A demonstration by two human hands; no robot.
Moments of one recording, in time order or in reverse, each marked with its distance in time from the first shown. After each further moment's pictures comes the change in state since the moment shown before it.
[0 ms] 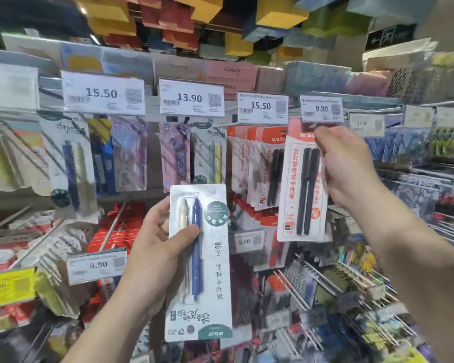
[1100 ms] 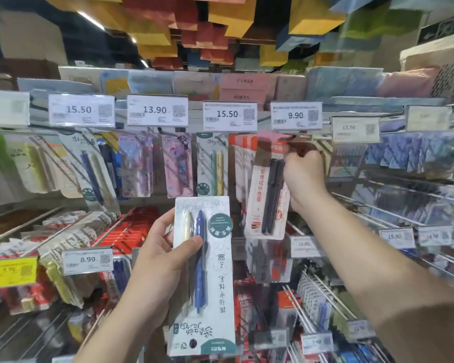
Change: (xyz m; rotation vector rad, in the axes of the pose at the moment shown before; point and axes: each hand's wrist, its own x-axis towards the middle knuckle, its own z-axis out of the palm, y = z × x) left_hand -0.027 -0.008 0.066 0.012 0.121 -0.002; right_hand 0.040 0.046 0.013 -0.077 0.013 0.085
